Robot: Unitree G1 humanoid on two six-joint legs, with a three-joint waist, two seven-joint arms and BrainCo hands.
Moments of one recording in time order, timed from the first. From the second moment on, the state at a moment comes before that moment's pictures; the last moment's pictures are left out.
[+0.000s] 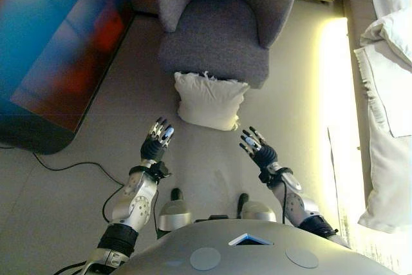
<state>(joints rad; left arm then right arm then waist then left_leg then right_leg) 0.23 0.29 -0.24 0.22 -0.76 -0.12 0.00 0.14 -0.22 0.31 0.40 0.78 -0.04 0.14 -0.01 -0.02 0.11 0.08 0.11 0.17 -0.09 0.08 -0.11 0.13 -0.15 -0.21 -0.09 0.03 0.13</state>
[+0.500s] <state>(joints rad) 0.24 0.29 -0.21 0.22 -0.76 -0.12 0.00 0.17 -0.23 0.31 0.40 0.78 -0.03 0.15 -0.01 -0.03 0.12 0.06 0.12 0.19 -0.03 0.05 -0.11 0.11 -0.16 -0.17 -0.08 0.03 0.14</state>
